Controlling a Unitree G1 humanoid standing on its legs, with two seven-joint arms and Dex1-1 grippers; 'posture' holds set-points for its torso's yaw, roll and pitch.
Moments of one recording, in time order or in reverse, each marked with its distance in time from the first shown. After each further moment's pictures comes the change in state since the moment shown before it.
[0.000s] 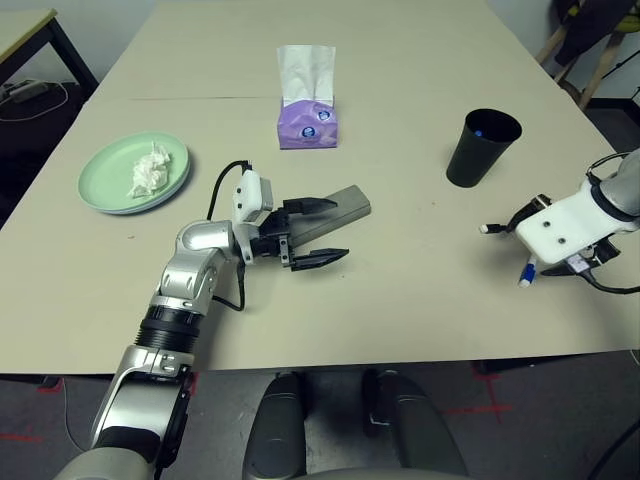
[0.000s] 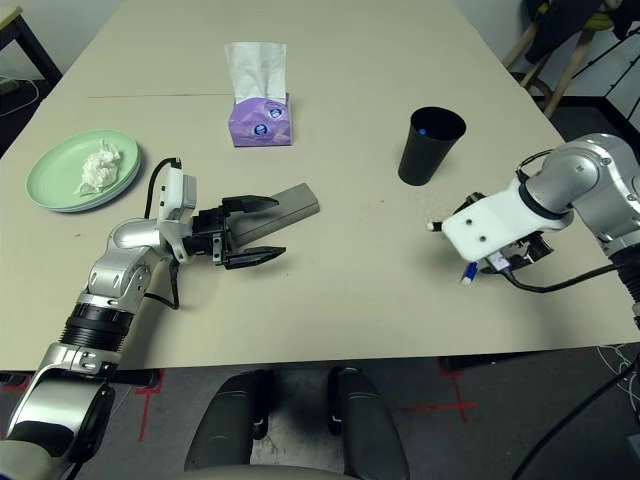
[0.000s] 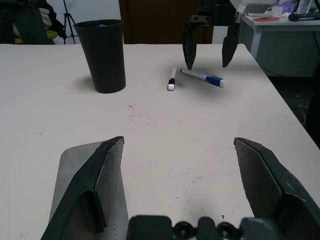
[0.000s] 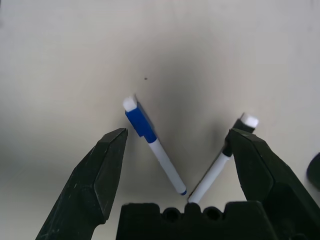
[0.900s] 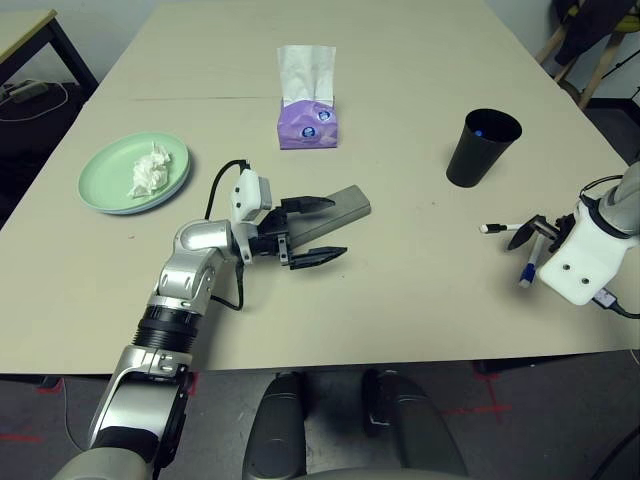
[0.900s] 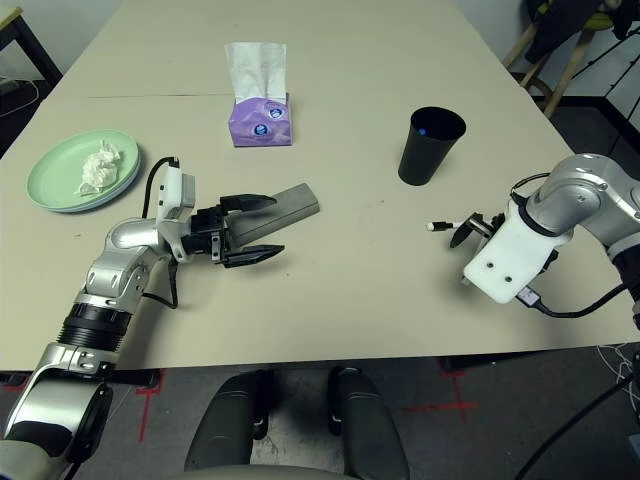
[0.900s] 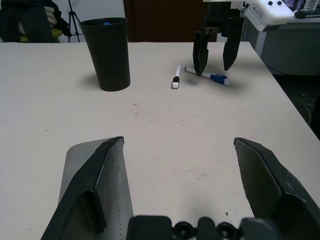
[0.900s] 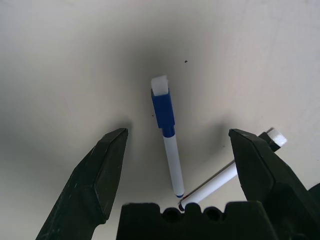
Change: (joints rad) left arm 0.000 0.009 0.000 -0.001 0.000 0.000 0.018; right arm -0.026 0.006 0.043 0.148 -0.175 -0.352 -0.143
